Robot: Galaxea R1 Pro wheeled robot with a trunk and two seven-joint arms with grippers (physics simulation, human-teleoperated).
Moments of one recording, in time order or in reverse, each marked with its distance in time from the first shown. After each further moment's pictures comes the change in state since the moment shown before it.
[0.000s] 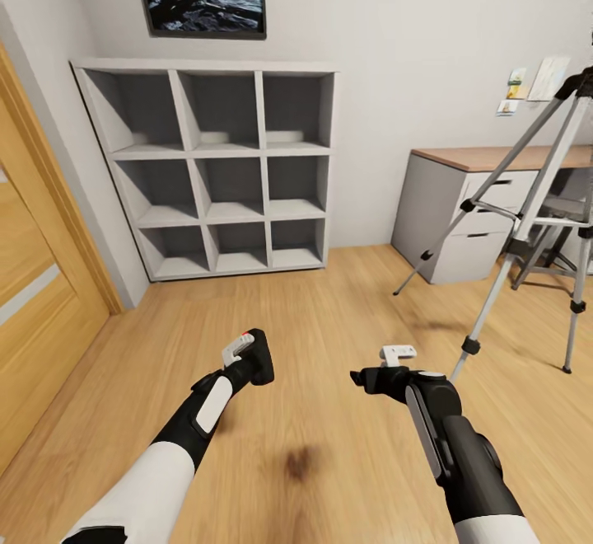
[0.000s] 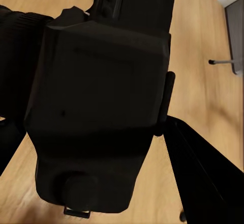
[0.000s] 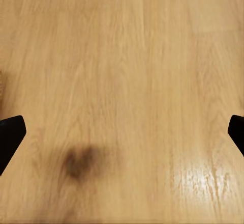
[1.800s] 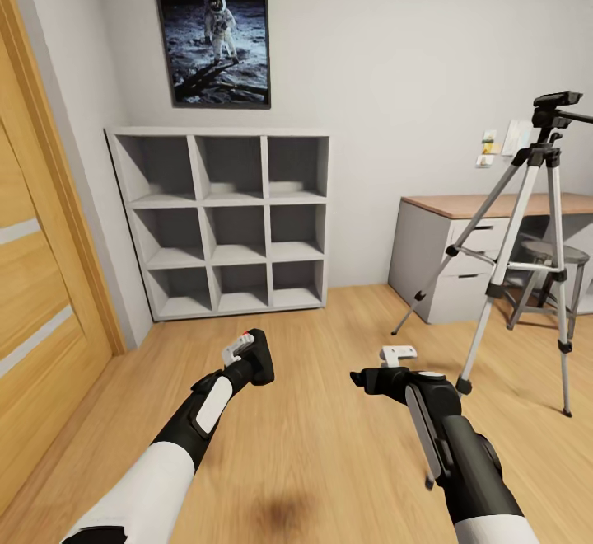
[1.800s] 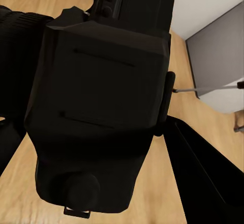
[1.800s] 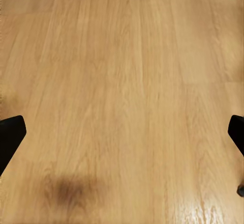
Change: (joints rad) left arm 0.000 0.000 0.000 0.001 0.001 0.000 0.000; right arm 0.000 0.001 -0.001 0.002 -0.001 0.005 -0.002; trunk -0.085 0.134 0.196
